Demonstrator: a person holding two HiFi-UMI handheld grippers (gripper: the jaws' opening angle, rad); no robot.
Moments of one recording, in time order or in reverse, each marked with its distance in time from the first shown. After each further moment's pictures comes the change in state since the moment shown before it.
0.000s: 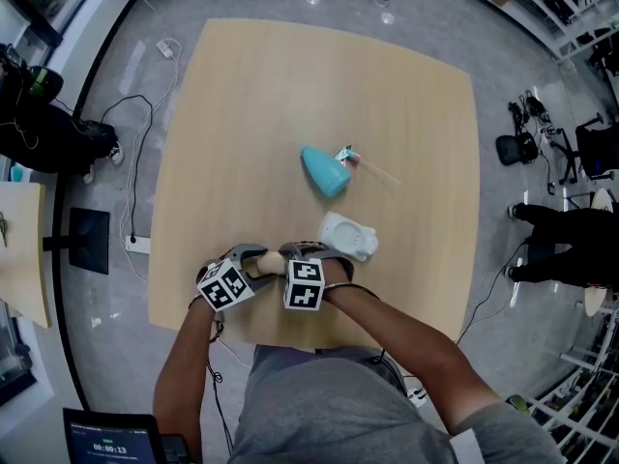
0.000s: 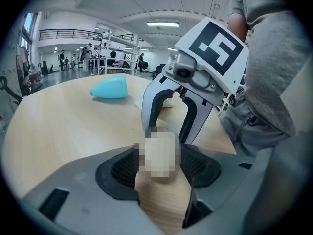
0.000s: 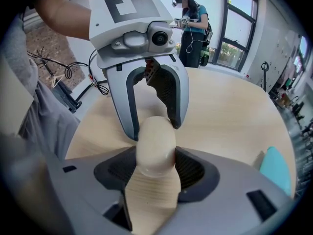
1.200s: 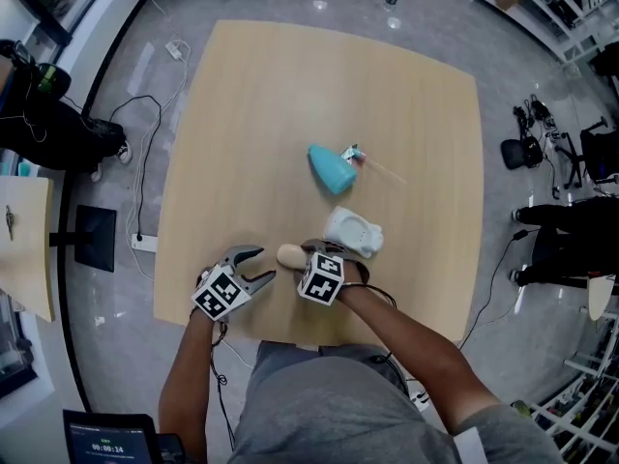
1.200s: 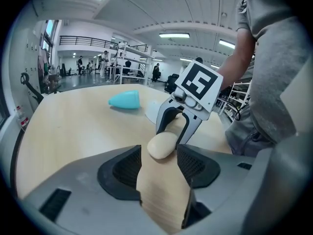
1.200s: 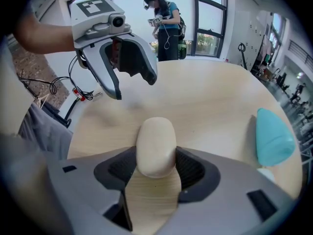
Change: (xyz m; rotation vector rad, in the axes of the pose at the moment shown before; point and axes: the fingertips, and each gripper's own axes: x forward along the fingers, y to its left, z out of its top) left arm -0.045 -0.006 0.020 -0.081 -0.113 0.139; right arm -0.003 -0.002 -0.039 0.243 0.002 -0.056
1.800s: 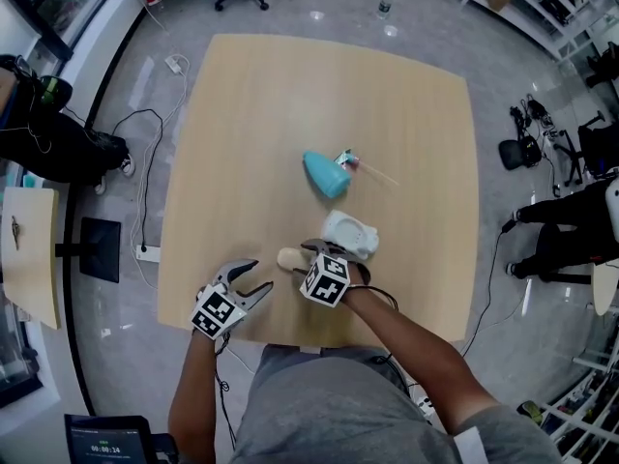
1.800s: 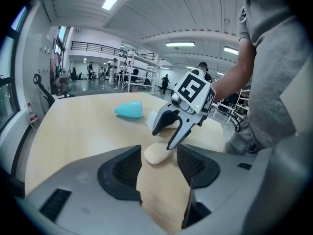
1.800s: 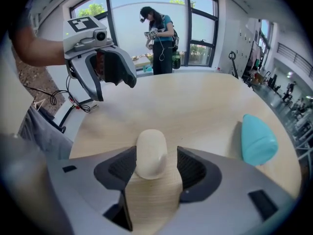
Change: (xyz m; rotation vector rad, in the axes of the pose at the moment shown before) left arm -0.029 -0.021 0.015 -0.048 -0.101 0.082; right arm -0.025 -0.008 0.011 0.034 -0.118 -0.056
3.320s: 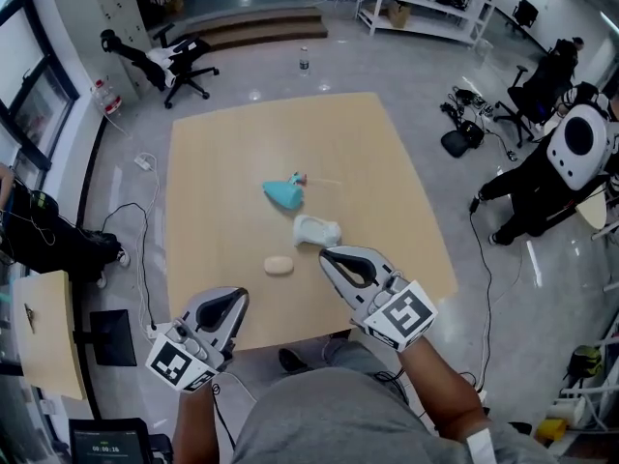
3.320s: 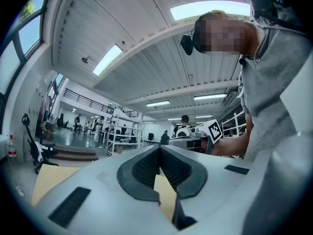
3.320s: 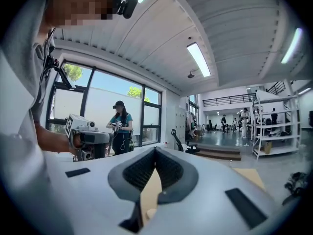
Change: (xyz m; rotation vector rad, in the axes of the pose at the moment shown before) left arm -0.221 -0.156 0.212 0.185 -0.690 -0.101; right arm -0.394 0.107 0.097 0.276 -0.941 -0.553
